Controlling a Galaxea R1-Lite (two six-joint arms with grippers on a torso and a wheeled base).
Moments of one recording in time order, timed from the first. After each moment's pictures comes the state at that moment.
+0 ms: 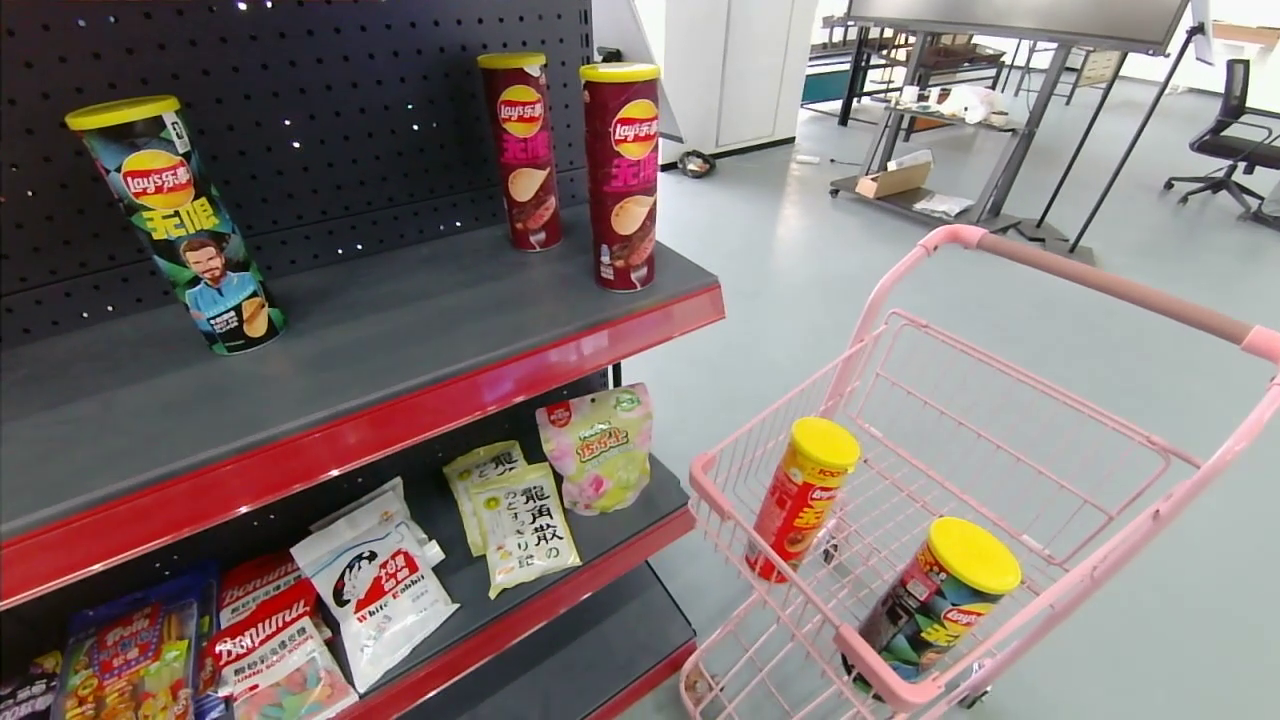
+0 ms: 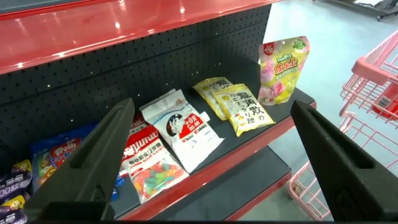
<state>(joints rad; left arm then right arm) 0.00 0.00 0.00 0.01 0.00 0.01 0.02 0.07 -0.08 -0.01 0.05 0.04</state>
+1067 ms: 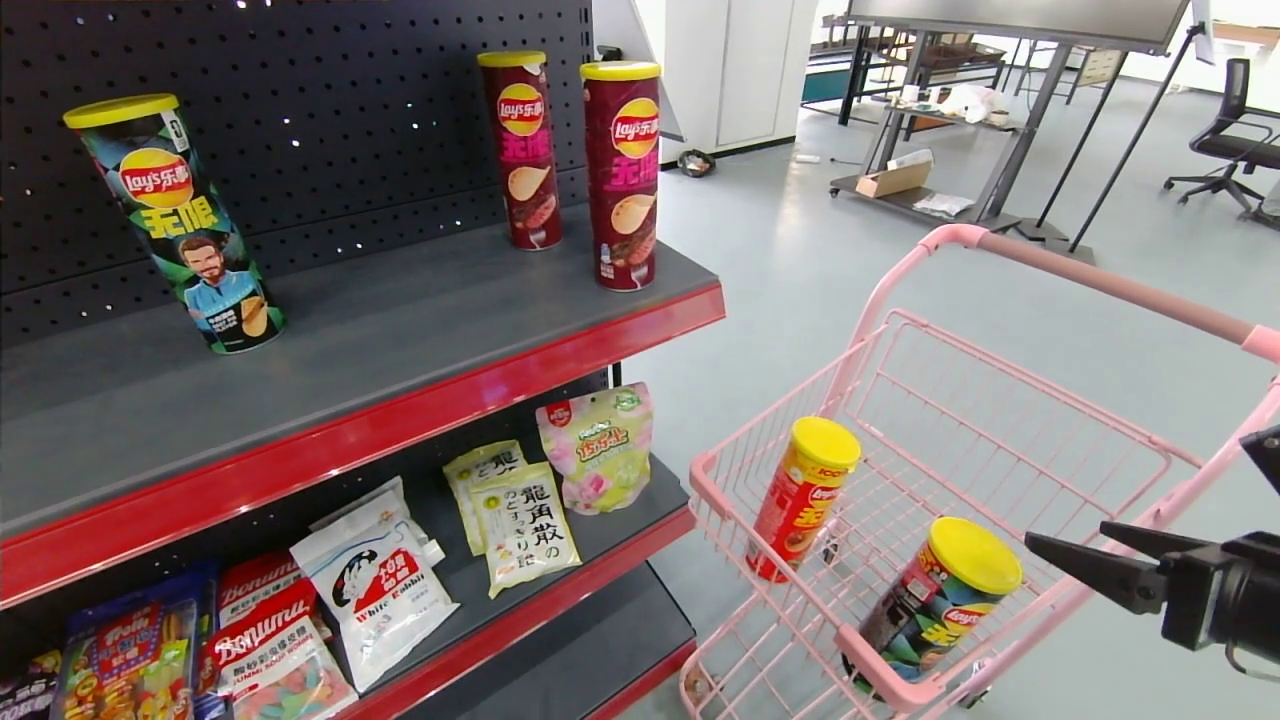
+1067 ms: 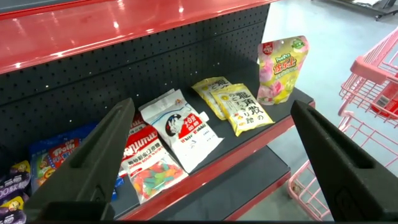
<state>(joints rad) 0.00 0.00 0.00 0.01 0.00 0.01 -0.11 1.22 -0.25 -0.51 0.46 0.05</state>
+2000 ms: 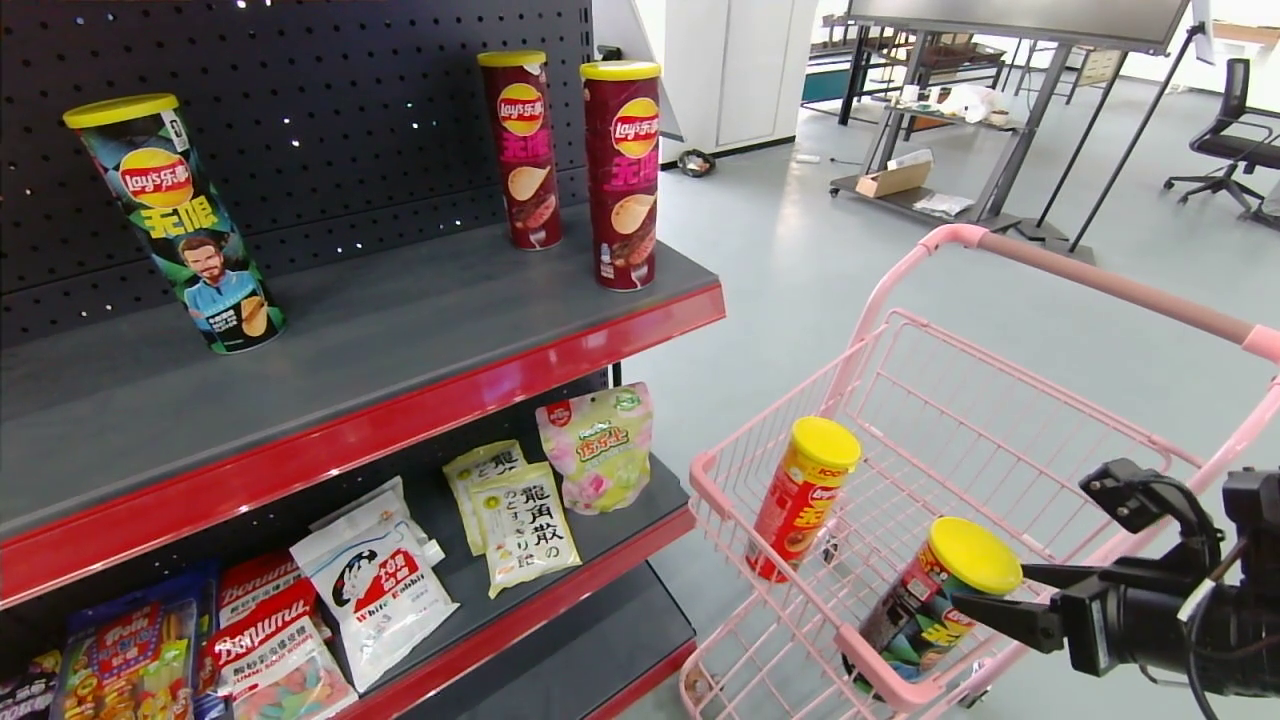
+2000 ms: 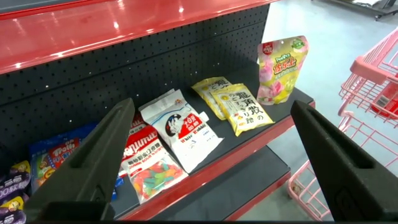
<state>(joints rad) 0.00 0.00 0.00 0.01 0.00 0.01 -0.01 1.50 -0.26 -0.51 0.43 -0.11</state>
